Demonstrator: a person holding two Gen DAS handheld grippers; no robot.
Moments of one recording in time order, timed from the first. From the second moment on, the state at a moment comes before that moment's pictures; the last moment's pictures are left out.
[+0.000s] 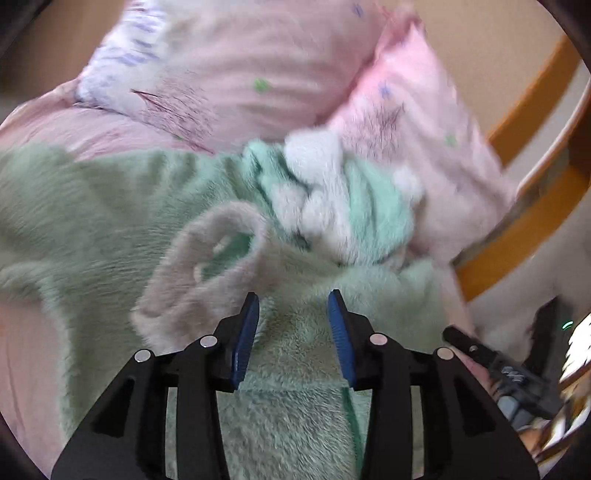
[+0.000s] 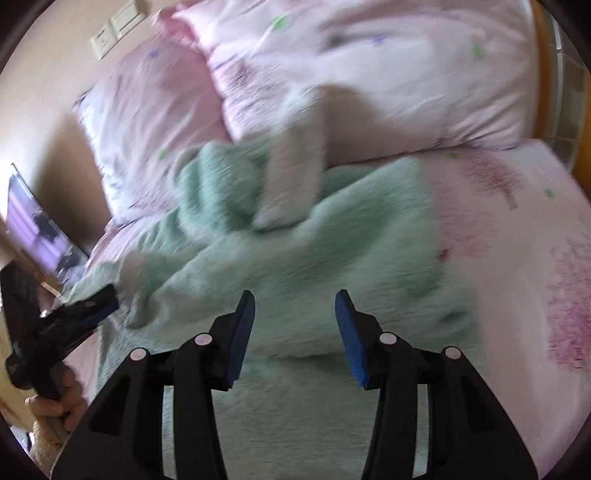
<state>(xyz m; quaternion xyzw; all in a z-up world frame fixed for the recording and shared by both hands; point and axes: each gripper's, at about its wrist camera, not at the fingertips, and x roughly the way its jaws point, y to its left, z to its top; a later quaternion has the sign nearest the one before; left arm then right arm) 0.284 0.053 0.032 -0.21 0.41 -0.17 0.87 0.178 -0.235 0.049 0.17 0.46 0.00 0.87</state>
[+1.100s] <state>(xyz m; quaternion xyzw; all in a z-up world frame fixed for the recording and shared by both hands) 0.185 0.425 -0.016 -0.55 0.30 0.17 0.76 0.242 -0.120 0.082 0.12 0.50 0.18 0.84</state>
